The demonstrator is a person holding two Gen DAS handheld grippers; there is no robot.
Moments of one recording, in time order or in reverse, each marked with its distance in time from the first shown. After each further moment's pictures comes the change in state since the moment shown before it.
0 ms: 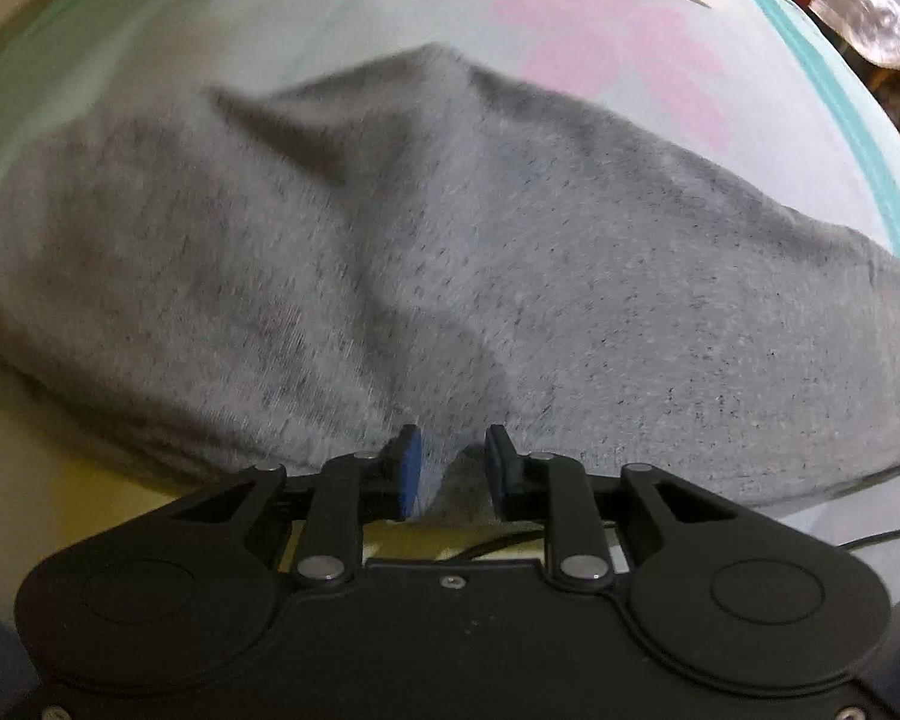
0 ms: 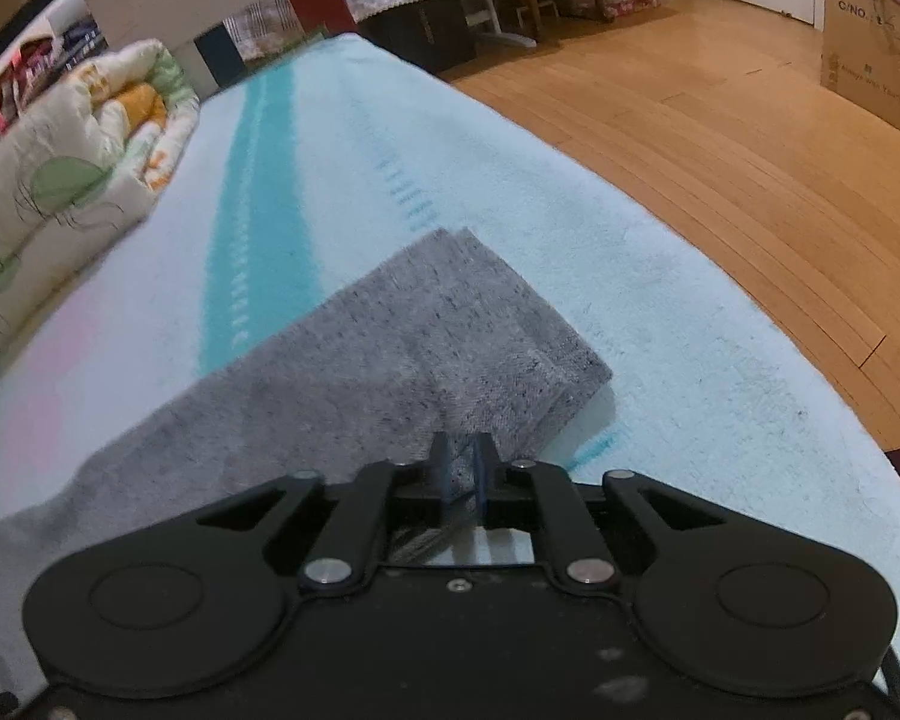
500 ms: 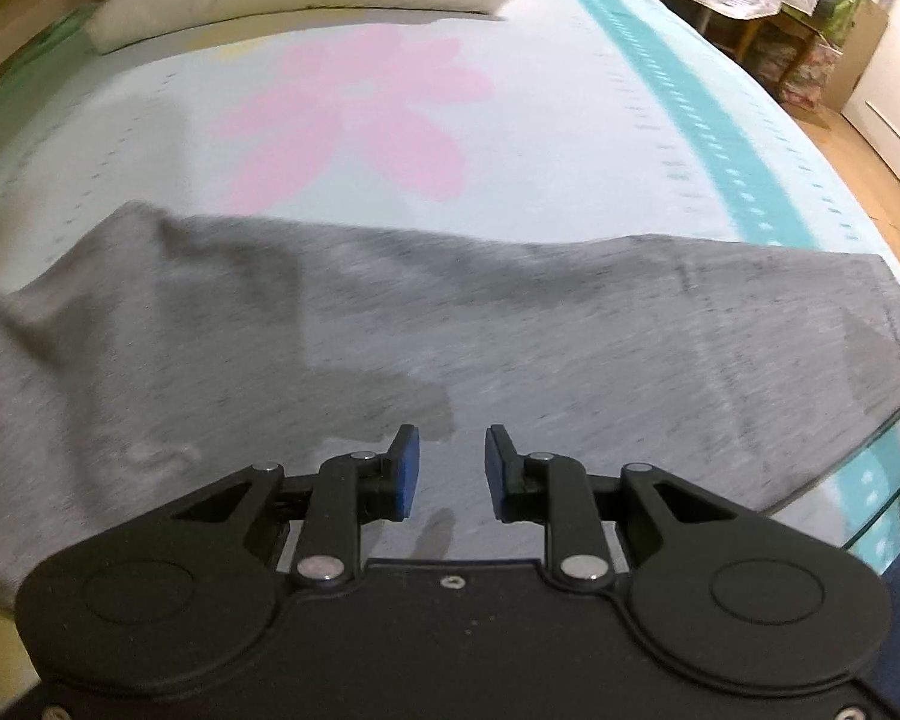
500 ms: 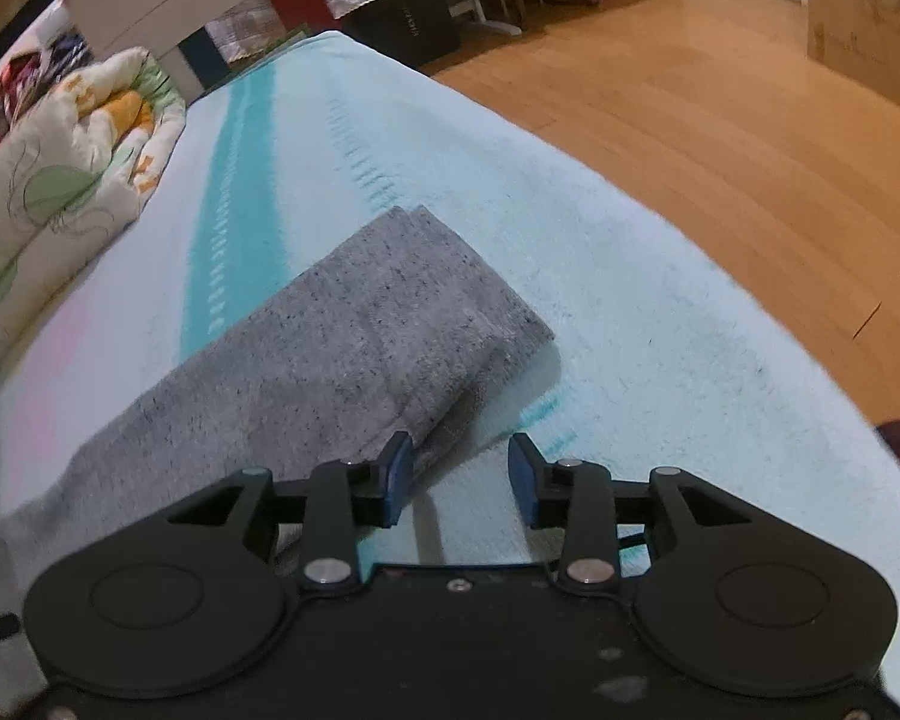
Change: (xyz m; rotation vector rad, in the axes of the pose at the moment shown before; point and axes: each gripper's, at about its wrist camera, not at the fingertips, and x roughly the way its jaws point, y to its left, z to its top) left arm -0.004 -0.128 0.026 0.213 -0.089 -0.126; right arm 0.001 -0.032 -0.012 0.059 0.025 0.009
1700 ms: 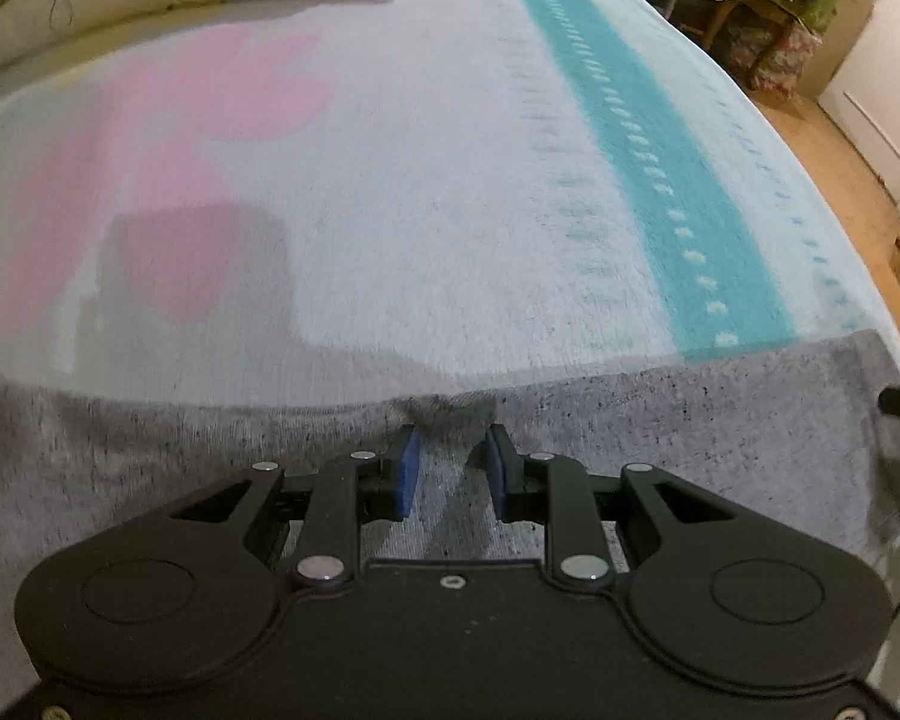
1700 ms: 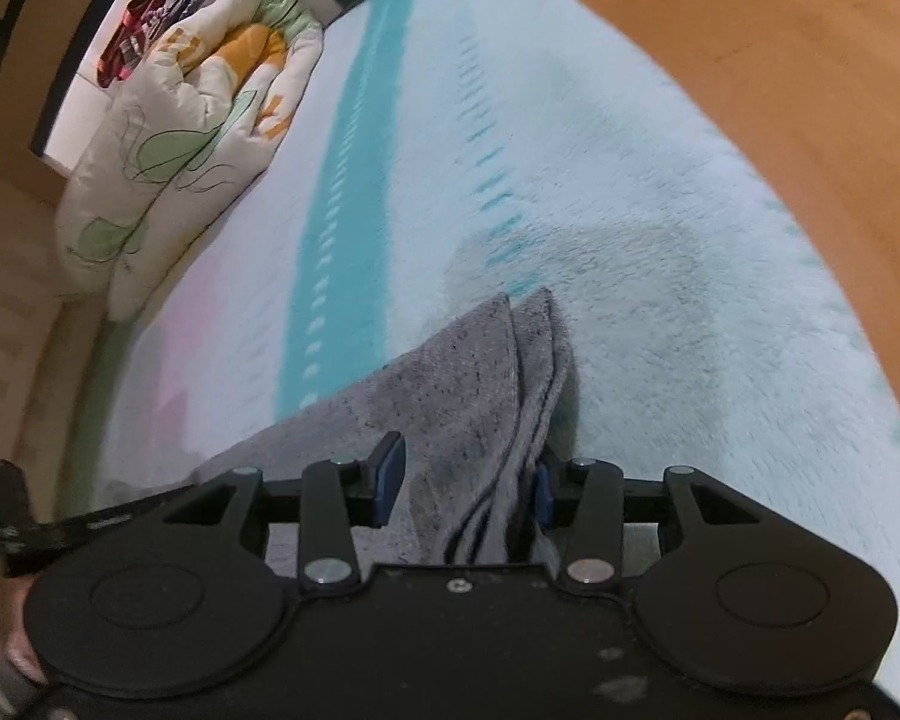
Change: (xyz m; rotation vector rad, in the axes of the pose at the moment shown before) left arm 0.088 -0.088 0.081 0.019 0.048 -0.067; right arm 0.099 -0.013 0.125 -0.101 0.276 0.405
